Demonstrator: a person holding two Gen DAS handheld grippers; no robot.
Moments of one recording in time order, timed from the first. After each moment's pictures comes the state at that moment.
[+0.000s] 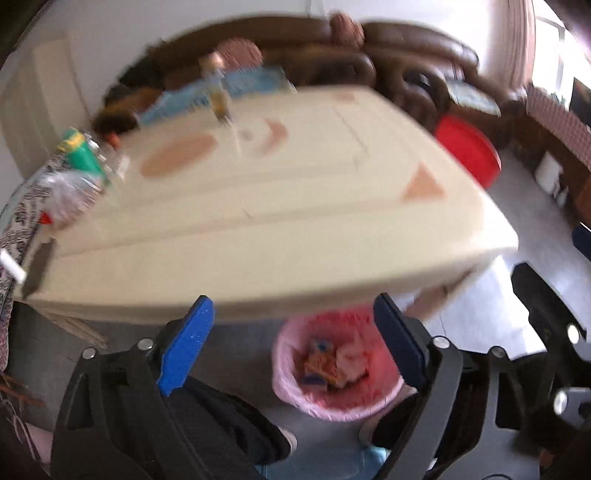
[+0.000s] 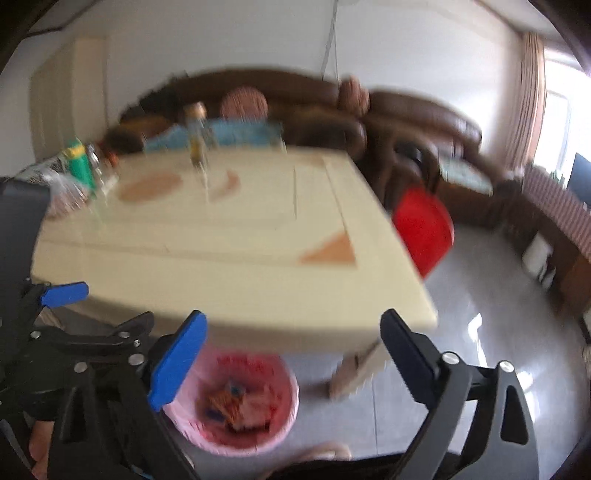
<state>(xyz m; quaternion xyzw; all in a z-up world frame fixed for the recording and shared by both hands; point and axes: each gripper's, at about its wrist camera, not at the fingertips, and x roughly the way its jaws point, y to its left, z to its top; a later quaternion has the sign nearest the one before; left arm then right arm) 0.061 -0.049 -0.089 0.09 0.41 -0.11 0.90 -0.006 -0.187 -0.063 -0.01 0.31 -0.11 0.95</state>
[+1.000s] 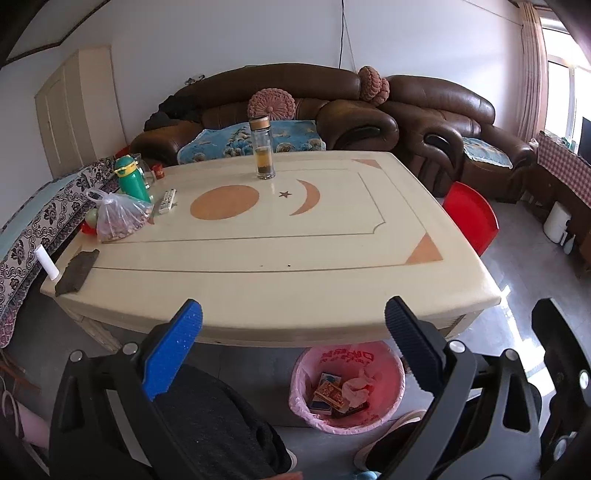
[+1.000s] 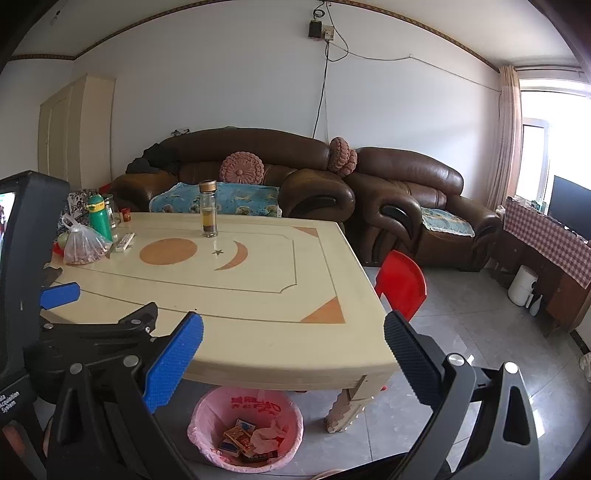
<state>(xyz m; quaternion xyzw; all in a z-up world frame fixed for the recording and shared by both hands) 0.013 -0.018 -0.012 0.06 0.34 -0.07 0.94 -0.070 -0.150 0.009 -0.01 0.23 -0.13 0.96</state>
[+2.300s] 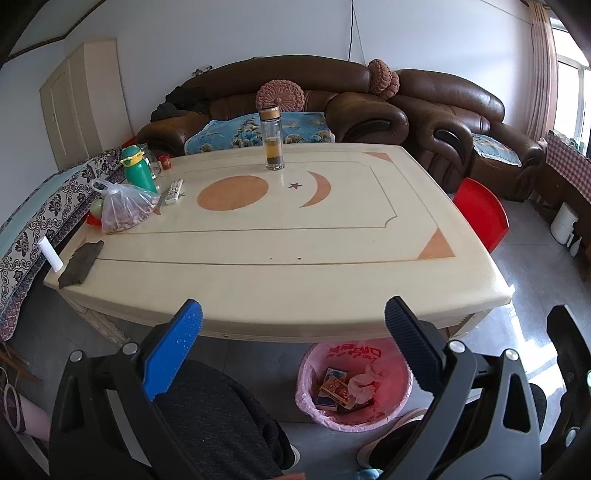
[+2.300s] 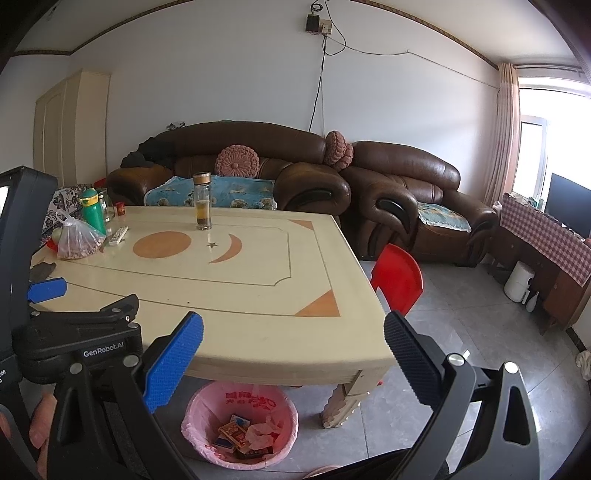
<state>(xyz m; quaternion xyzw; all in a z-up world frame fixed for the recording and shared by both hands) 0.023 -0.010 -0.018 0.05 0.36 -0.06 0.93 -0.066 -0.152 -0.001 -0.01 0.24 -0.14 0.96</state>
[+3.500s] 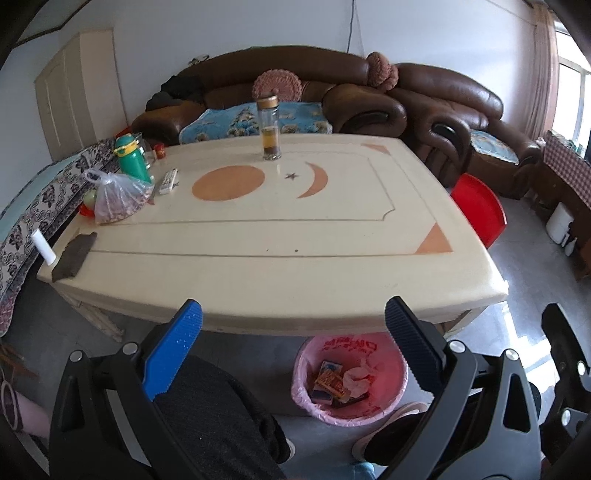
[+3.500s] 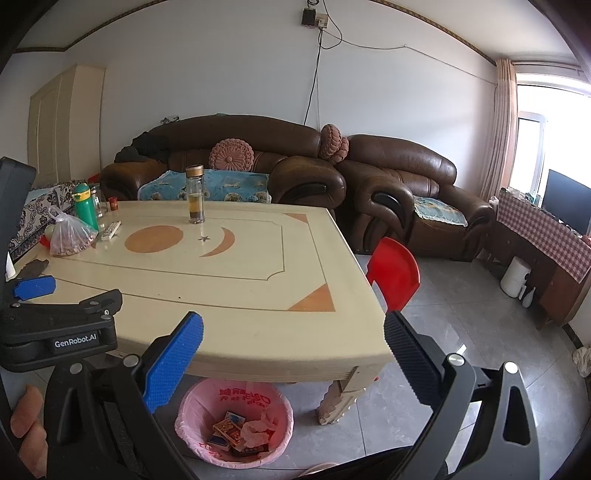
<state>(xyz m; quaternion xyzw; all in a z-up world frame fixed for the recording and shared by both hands) 0.031 -0.006 -0.021 0.04 0.38 -0.06 0.92 -0.058 -0.163 -0.012 -0.01 0.25 -0.14 0.96</state>
